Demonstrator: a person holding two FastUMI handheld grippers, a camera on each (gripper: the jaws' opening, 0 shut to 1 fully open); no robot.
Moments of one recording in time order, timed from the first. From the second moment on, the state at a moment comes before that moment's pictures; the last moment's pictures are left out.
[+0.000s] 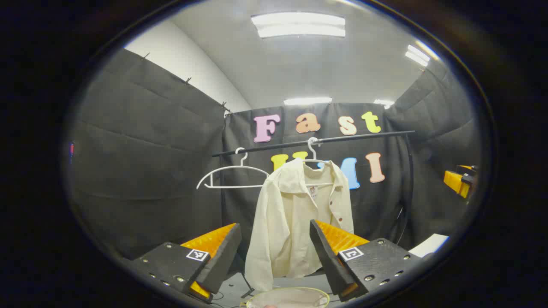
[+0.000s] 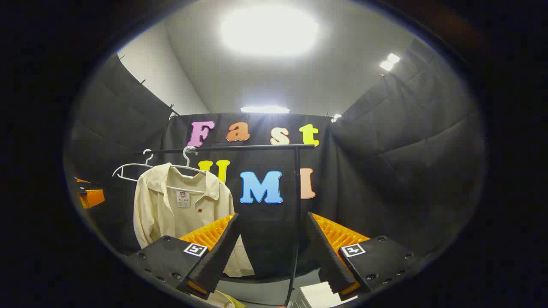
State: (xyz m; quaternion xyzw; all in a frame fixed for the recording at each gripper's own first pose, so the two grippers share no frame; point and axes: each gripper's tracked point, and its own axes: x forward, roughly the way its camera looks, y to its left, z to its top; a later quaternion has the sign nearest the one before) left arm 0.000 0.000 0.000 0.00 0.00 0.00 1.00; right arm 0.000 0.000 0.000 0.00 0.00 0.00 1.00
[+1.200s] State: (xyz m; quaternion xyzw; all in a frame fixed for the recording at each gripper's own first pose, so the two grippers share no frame) left arm 0.014 -0.024 0.001 0.02 0.00 -0.01 1.00; right arm 0.020 0.020 -0.004 0.01 0.01 0.03 1.00
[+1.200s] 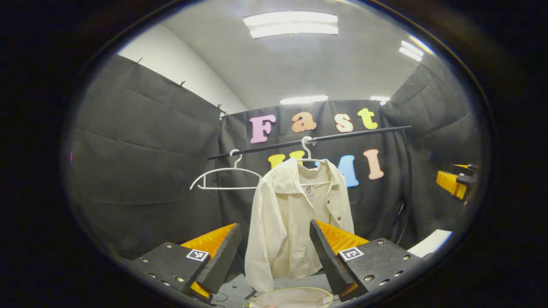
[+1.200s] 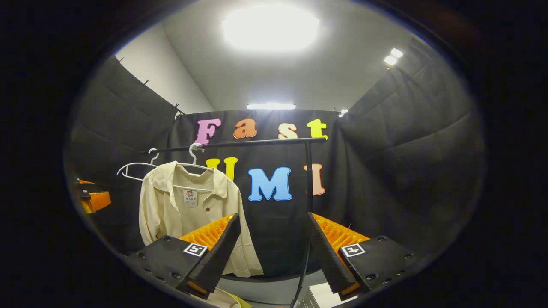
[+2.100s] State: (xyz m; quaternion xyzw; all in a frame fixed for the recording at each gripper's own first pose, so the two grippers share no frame) left arm 0.135 -0.077 -0.002 0.01 0.00 0.00 1.00; right arm 0.139 0.084 -0.027 0.04 0.02 0.12 0.99
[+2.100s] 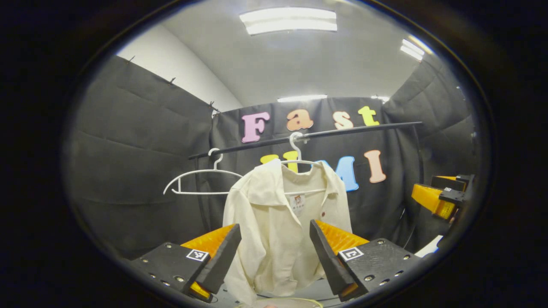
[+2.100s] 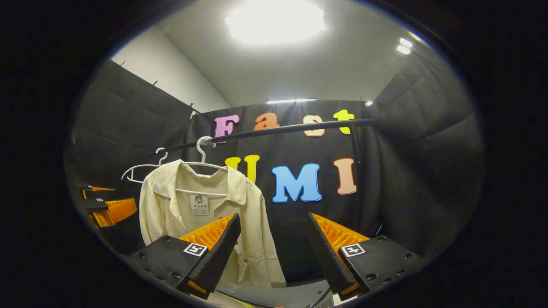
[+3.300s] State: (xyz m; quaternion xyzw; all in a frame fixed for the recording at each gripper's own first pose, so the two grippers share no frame) left arm 0.309 -0.076 -0.040 0.01 0.02 0.08 1.00; right arm 0.300 0.218 -0.074 0.10 0.03 0.23 0.97
